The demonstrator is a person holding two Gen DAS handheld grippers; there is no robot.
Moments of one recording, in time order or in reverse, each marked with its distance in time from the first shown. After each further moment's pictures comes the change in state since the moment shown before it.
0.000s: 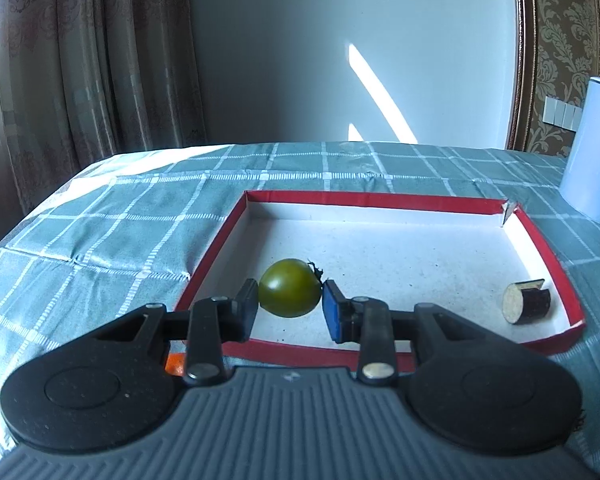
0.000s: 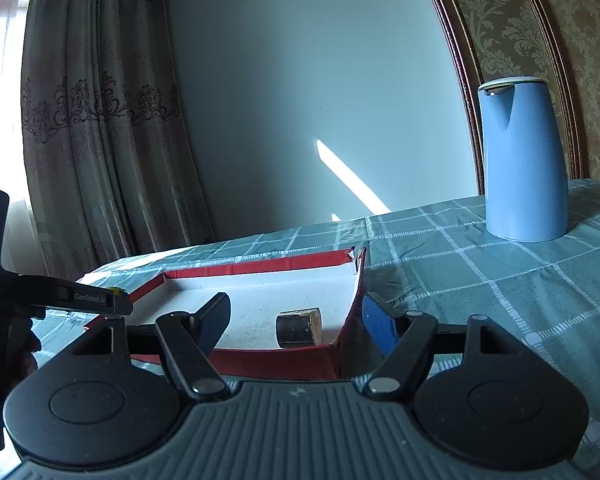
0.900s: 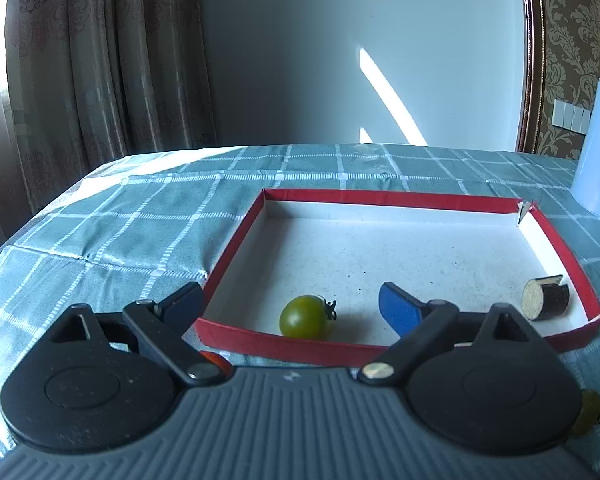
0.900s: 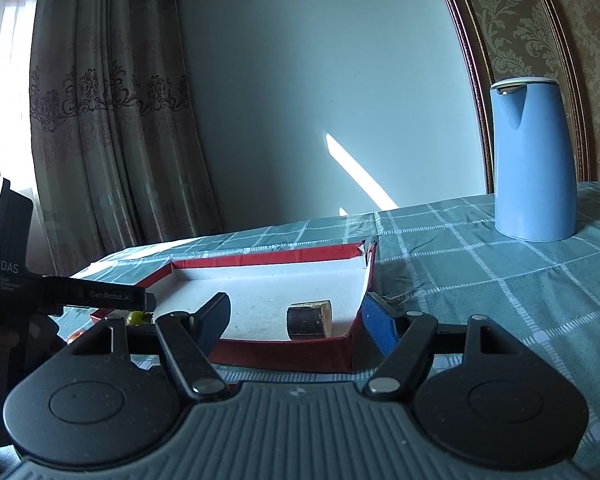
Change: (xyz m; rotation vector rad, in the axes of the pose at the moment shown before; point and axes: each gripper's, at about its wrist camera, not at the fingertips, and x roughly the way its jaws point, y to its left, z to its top) left arm -0.006 0.010 -0.014 -0.003 -0.032 0.023; right arm -0.001 0.005 -0.002 -0.019 0.013 0.017
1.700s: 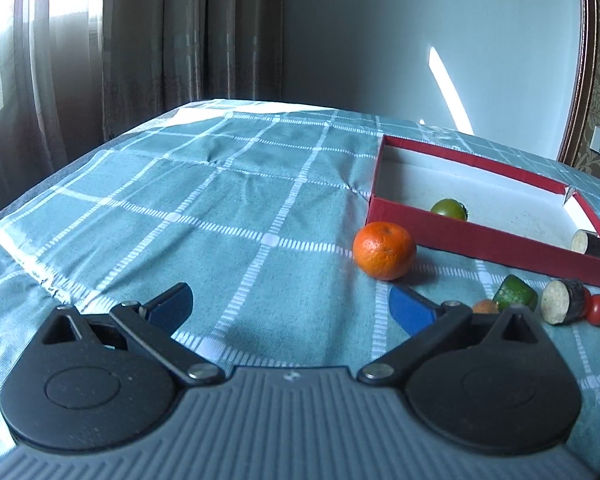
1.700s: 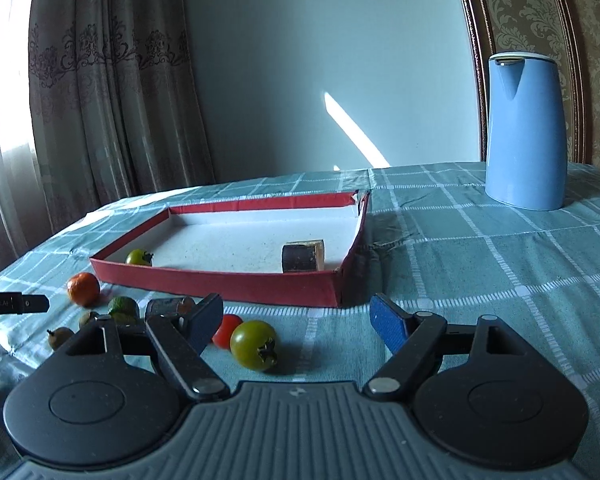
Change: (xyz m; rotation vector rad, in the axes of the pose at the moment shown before) left arm -0.052 0.108 -0.074 -0.168 0.070 0.081; right arm -0.011 0.014 -0.017 -0.109 0.189 -0.024
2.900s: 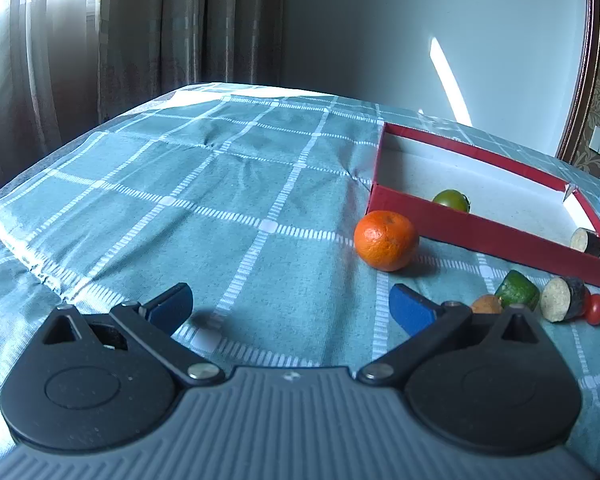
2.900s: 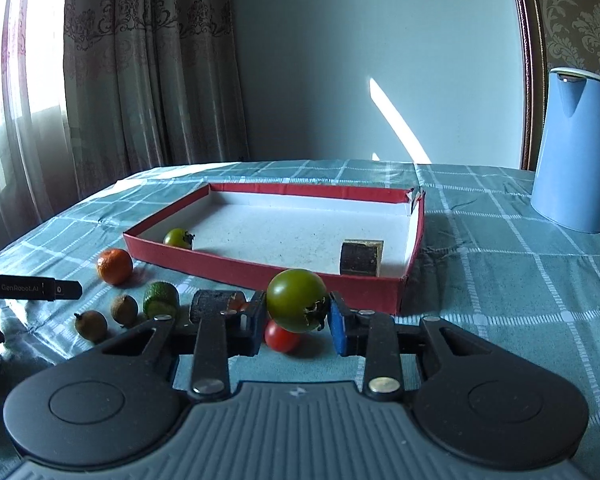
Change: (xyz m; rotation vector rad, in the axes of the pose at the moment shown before) left arm 0.006 0.004 -0.002 -0.018 0.031 -0.027; right arm 0.006 0.028 0.021 -0.041 -0.016 0.079
